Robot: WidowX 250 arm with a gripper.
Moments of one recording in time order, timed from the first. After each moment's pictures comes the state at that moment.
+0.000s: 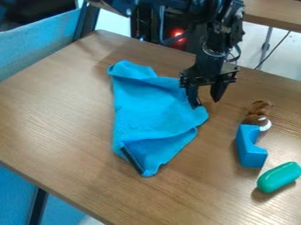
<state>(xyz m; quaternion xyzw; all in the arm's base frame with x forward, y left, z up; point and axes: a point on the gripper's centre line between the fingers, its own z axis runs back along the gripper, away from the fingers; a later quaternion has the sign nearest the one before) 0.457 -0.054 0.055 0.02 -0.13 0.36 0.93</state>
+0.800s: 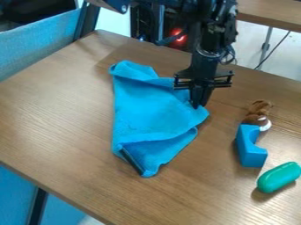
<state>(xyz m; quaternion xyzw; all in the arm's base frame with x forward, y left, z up) 0.446 -0.048 0.056 0.02 -0.09 0.34 0.94</state>
